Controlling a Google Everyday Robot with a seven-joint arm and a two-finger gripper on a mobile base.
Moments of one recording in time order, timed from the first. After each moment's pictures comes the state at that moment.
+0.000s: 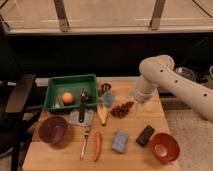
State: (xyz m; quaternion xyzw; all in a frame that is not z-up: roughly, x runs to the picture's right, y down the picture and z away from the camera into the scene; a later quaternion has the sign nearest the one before) arm 0.164 0.097 0.707 -0.32 -0.13 -0.08 0.93
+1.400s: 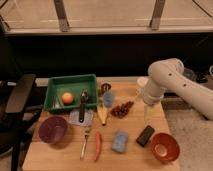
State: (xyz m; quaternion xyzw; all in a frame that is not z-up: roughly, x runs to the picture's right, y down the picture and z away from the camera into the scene) arm 0.191 0.106 0.708 -0.33 -0.11 -0.08 0.93
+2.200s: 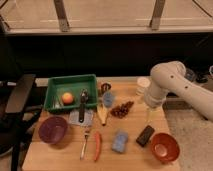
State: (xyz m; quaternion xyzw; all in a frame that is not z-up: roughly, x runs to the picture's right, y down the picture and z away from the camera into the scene) arm 0.218 0.127 0.716 -0.35 -0.10 -0.06 0.93
